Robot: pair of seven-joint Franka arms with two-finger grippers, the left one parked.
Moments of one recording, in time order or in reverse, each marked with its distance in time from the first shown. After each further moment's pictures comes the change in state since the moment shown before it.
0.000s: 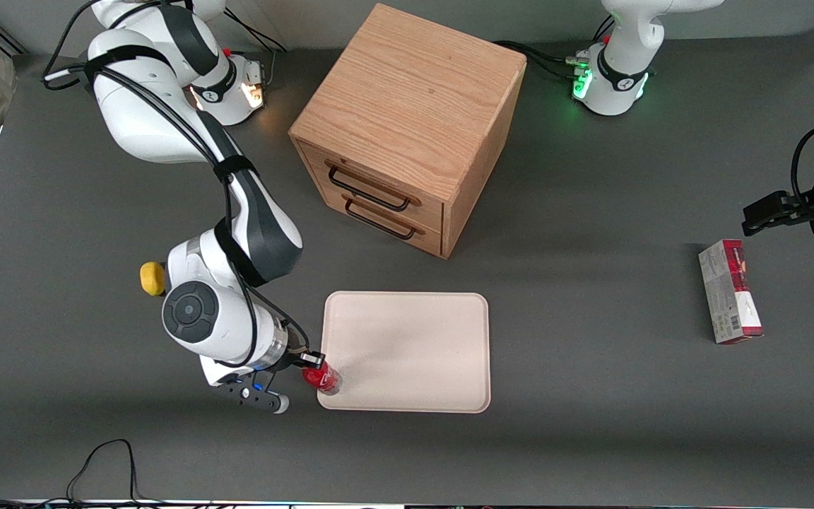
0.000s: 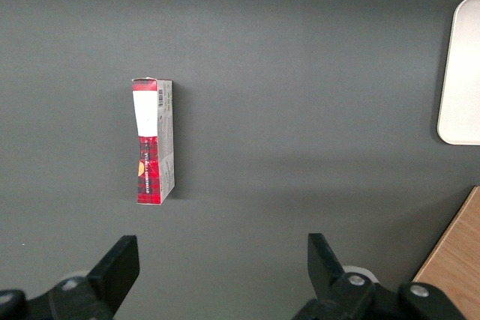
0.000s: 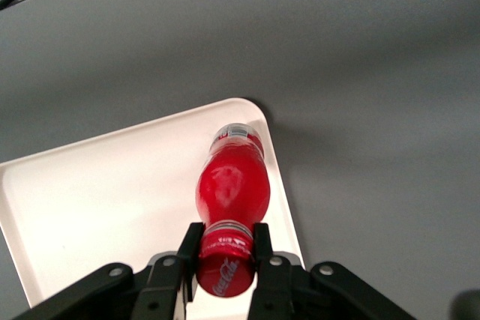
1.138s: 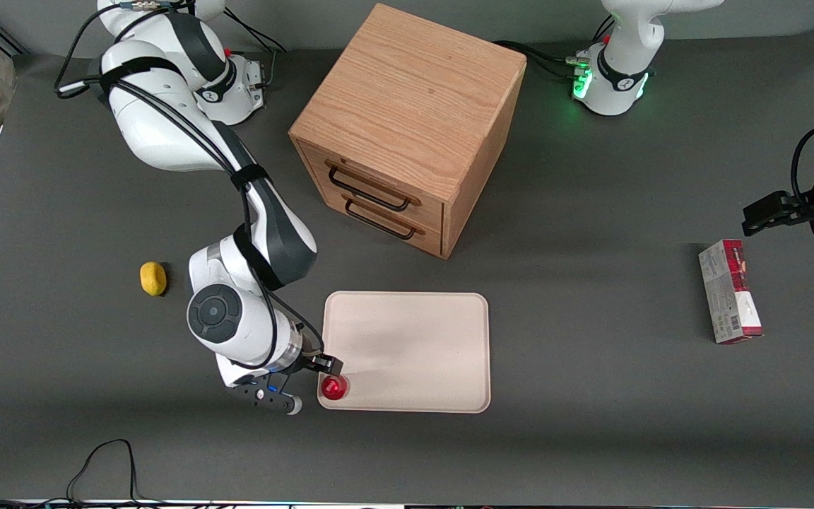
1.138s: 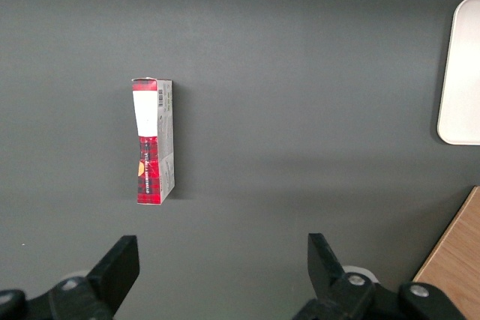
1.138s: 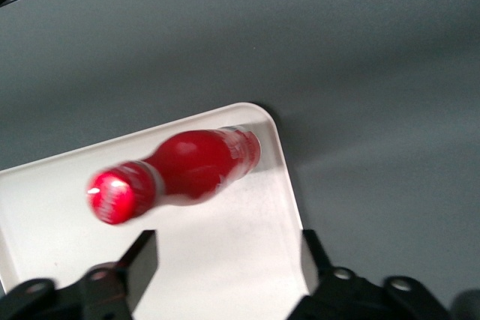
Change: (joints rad) arm 0.020 0.037 0.000 0.010 -0.029 0.036 0.021
